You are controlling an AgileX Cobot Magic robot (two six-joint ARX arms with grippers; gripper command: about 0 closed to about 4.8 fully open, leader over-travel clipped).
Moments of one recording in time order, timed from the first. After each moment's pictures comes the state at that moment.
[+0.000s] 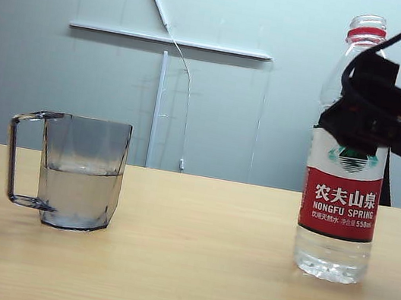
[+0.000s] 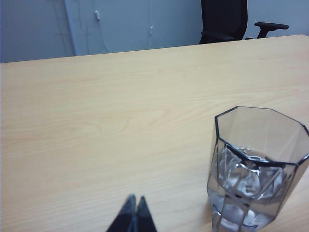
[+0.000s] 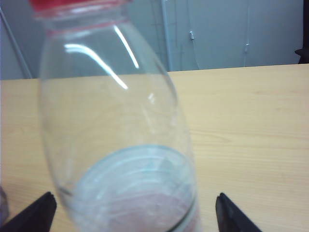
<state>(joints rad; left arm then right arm) -0.35 0.00 0.01 -0.09 -0.04 0.03 0.86 1.29 0.00 1.31 0.61 0.11</state>
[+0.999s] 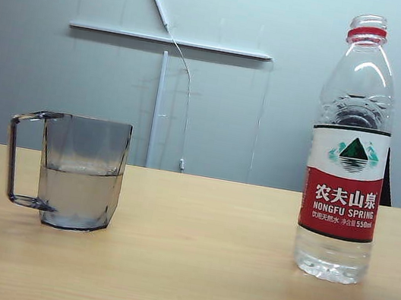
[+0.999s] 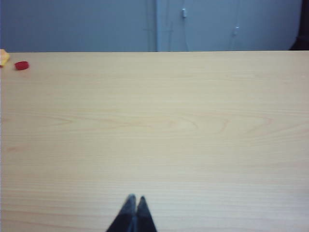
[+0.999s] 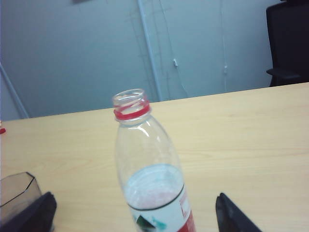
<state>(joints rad) -0.03 0.00 0.01 -0.09 -0.04 0.03 1.58 0.64 0.00 1.15 1.41 -0.31</state>
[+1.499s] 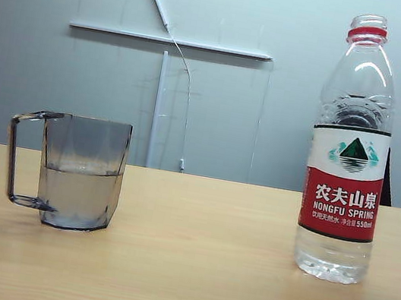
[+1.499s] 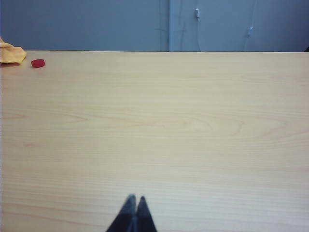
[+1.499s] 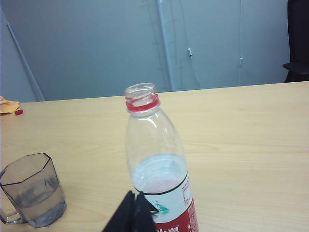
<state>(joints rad) 0.02 0.00 0.01 -0.09 -0.04 0.03 1.76 0.46 0.00 1.12 1.51 -0.50</state>
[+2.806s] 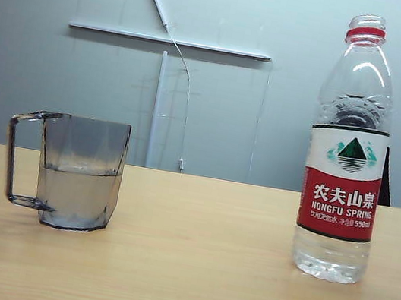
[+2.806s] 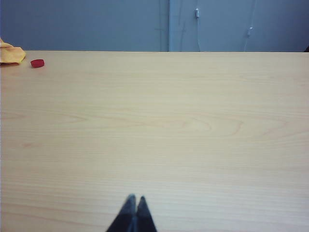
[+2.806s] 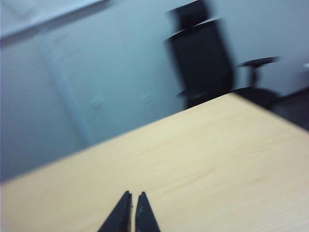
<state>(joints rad) 0.02 0.00 0.01 -0.09 -0.04 0.03 1.21 0.30 0.01 1.03 1.40 -0.36</state>
